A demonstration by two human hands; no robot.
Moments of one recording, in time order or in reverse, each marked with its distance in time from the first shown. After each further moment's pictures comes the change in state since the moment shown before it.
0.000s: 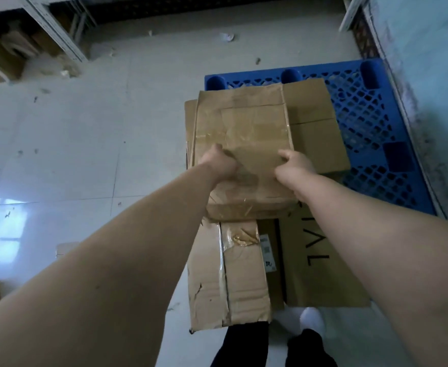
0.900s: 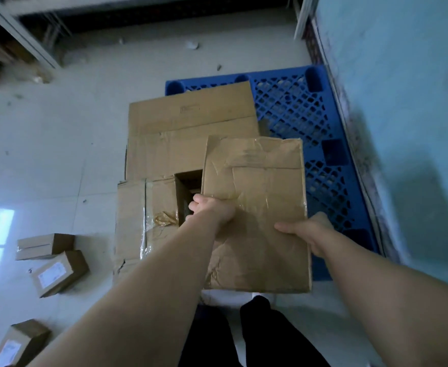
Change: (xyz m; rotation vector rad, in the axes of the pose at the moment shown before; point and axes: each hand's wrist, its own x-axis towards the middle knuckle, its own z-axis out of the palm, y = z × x) left_hand -0.135 0.062 0.228 0.014 0.060 -0.430; right_hand -0.067 0.226 -0.202 0.327 -0.085 0.428
